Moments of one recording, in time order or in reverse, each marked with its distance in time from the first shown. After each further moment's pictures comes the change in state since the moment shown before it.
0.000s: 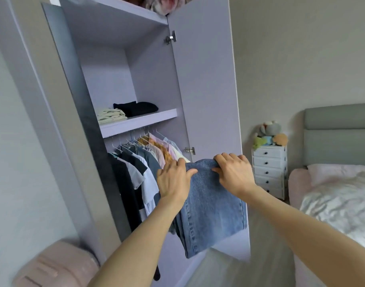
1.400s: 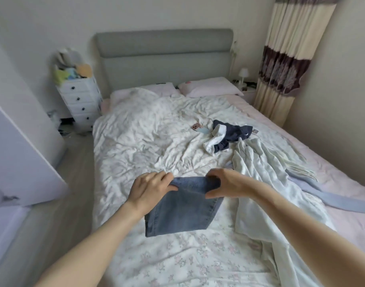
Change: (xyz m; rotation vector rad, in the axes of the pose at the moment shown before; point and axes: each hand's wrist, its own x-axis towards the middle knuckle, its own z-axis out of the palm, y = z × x) left_hand -0.358 0.517 -0.049 -0.723 0.068 1.093; right_hand -0.564 0.363 -0.299 0.222 -0.790 0.836
